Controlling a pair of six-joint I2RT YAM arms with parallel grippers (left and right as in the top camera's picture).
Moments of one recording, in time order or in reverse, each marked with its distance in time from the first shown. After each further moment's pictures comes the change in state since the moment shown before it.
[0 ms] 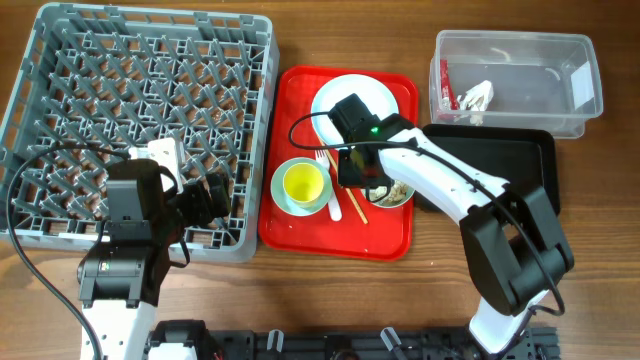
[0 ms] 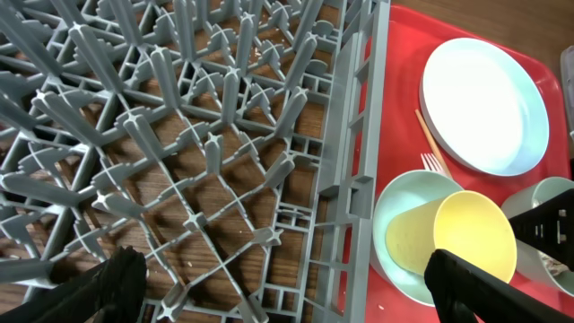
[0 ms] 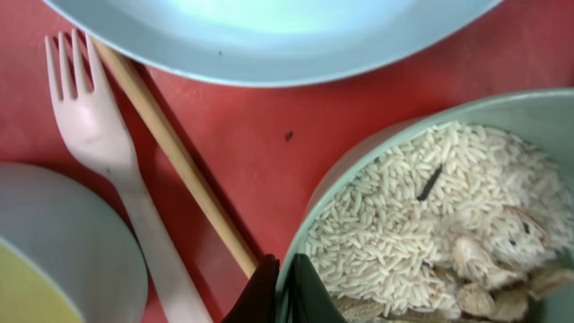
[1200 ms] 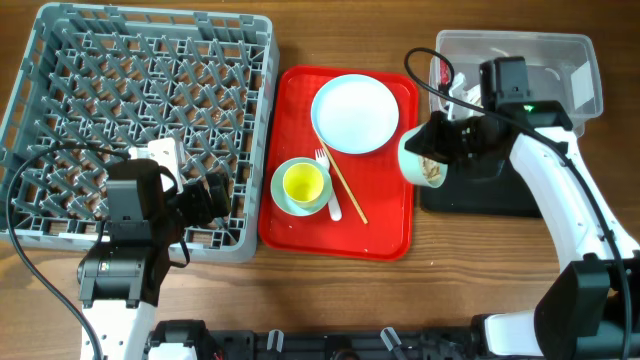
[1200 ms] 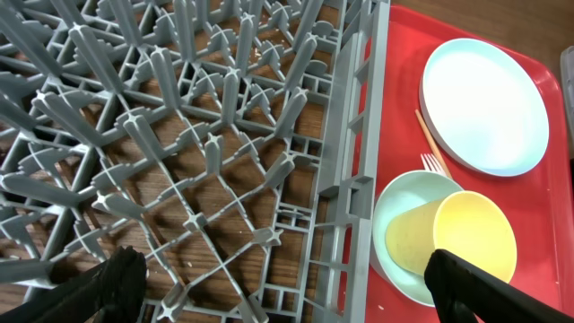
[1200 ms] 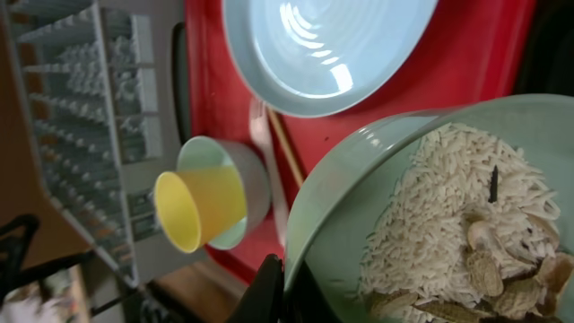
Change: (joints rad) left arm 0.000 0.000 0.000 0.000 0.000 0.000; right arm -0.533 -0.317 -0.098 -0.047 -0.695 -0.338
